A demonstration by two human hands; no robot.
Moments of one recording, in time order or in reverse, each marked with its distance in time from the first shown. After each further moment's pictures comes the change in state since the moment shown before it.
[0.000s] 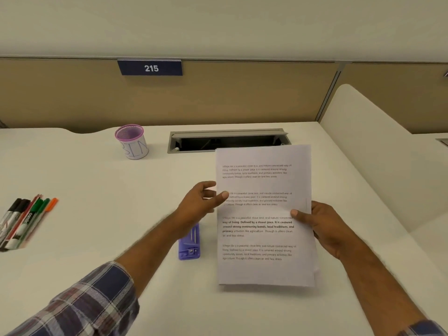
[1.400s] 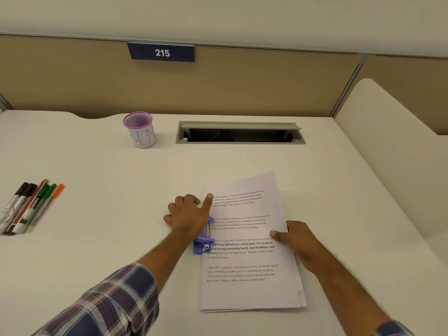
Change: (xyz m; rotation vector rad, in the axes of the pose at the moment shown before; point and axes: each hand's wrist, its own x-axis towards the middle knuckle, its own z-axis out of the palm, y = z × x) left_hand 0.014 -0.070 -0.009 0.706 0.504 -0.254; right_hand 0.027 0.066 0.048 -0.176 0.024 0.197
